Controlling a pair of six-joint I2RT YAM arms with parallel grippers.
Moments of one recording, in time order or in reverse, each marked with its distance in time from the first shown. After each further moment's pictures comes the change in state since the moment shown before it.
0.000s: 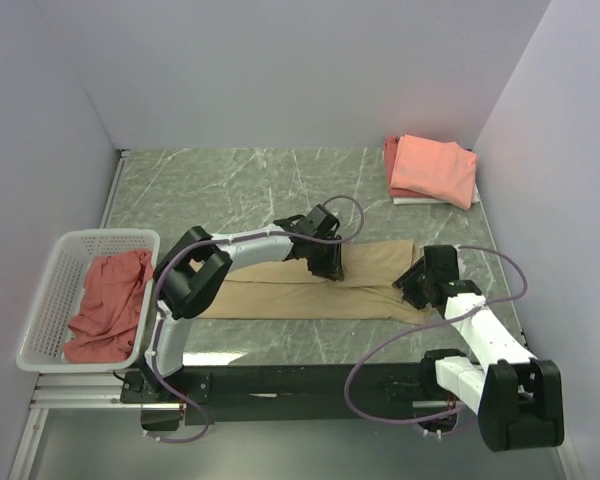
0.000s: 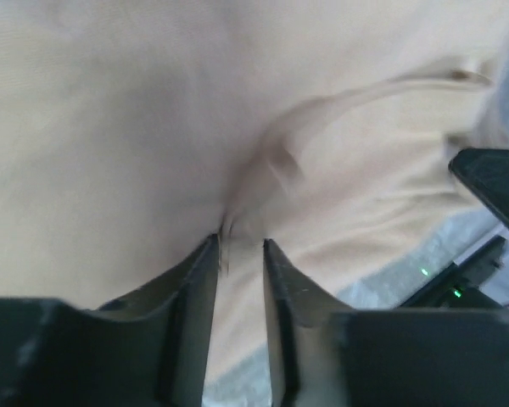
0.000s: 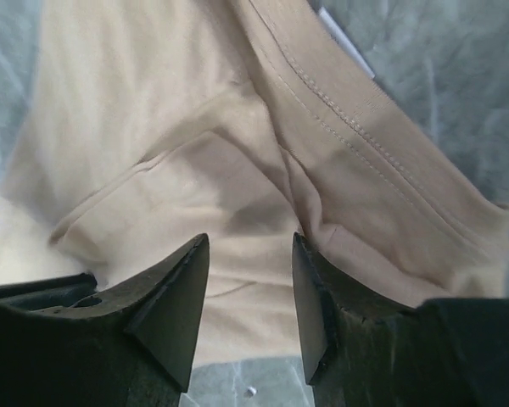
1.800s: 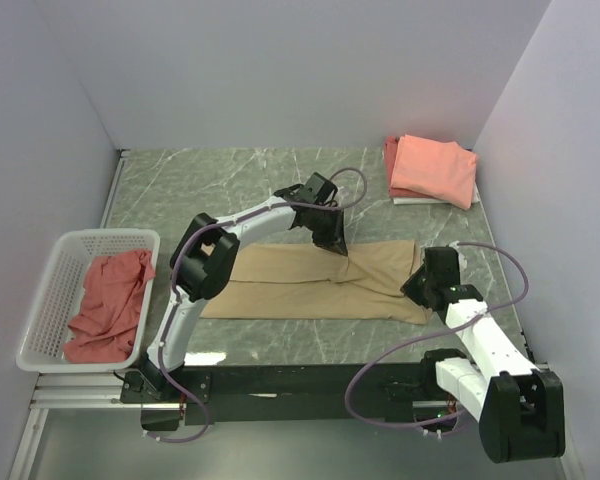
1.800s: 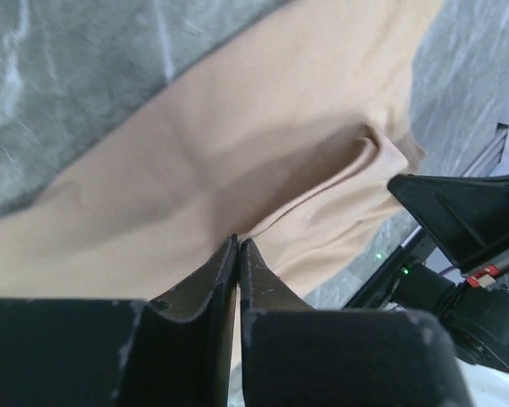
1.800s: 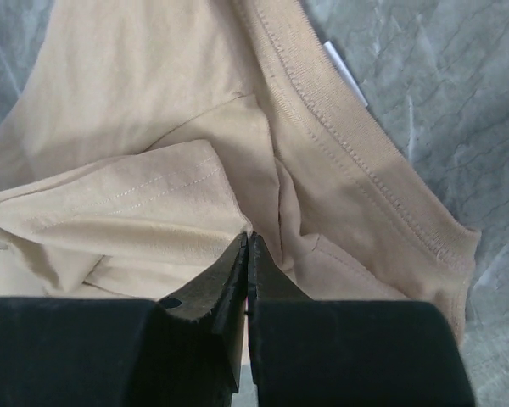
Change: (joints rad) left arm 0.119 0.174 0.357 -0.167 0.235 0.134; right arm 0.008 -0.077 -0.015 -0.005 0.060 -0.129
